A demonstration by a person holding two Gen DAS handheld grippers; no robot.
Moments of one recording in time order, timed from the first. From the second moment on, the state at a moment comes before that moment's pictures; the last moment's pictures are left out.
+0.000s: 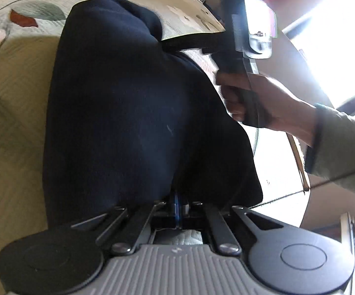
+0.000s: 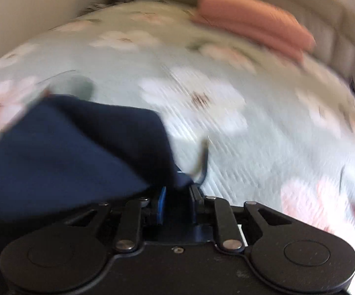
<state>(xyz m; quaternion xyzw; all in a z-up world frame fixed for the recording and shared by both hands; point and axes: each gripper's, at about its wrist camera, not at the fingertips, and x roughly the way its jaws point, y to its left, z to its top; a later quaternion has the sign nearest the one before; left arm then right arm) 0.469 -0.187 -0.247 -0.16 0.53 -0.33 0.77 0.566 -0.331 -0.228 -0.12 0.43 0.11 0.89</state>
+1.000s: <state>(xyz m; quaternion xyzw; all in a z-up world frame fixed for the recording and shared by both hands) 0.529 -0.185 -0.267 -0.21 0.52 -0.35 0.75 0.369 -0.369 -0.157 -0.03 0.44 0.07 0.89</state>
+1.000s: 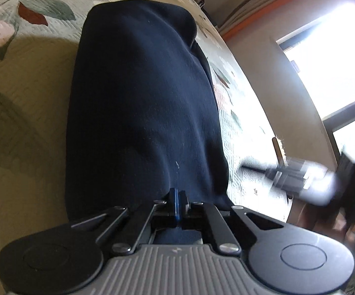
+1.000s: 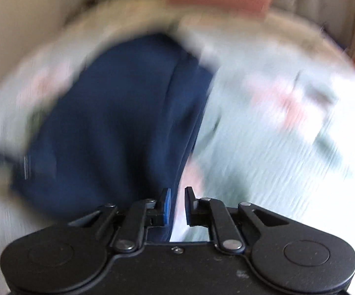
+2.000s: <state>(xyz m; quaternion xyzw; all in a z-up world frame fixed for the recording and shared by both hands) 0.499 -0.183 -0.262 -0.16 0.55 -0.34 0.75 0.454 -0.338 -0.155 0.04 0.41 0.11 0.91</state>
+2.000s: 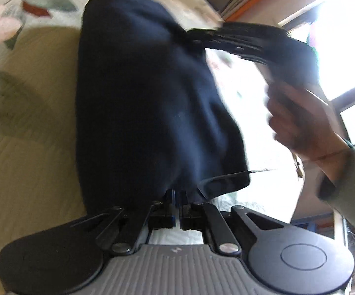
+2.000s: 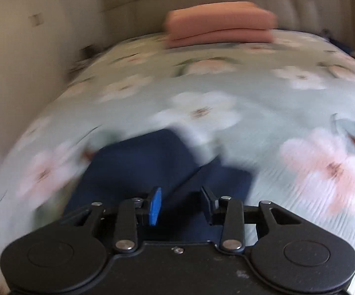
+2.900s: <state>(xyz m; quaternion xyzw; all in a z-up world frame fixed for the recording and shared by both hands) 0.552 -0.131 -0.223 -0.19 0.50 -0.29 0.79 0.371 -0.403 -0.174 0.17 0.49 0.07 0.85</state>
